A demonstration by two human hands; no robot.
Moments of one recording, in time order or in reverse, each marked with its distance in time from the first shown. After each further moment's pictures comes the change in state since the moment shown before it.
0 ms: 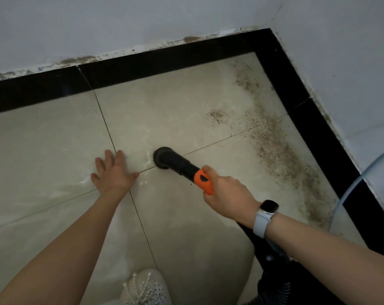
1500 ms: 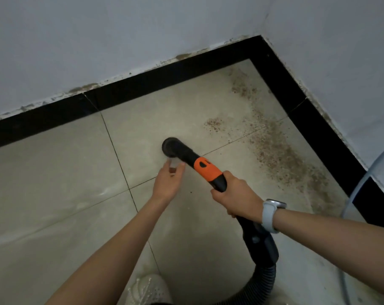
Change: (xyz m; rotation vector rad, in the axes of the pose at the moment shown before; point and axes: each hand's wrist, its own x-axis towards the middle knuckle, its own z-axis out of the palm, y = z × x) left_hand -0.070 0.116 0.003 -0.702 -0.170 0.071; right_hand 0.000 0.041 -0.012 0.524 -0.046 0.140
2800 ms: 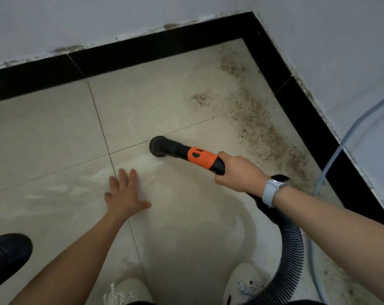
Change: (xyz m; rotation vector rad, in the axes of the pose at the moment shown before) left_hand -0.057 -0.121 -0.004 0.937 -0.015 -0.114; right_hand -0.026 0.062 -0.032 -0.495 -0.028 -0.242
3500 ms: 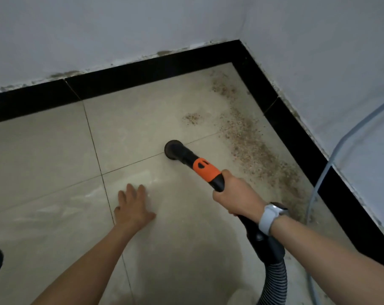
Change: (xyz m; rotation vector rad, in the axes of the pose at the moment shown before) left_hand 0.003 0.045 -0.009 -0.073 0.037 0.052; right_hand -0.008 0.008 0.002 0.244 0.047 0.218
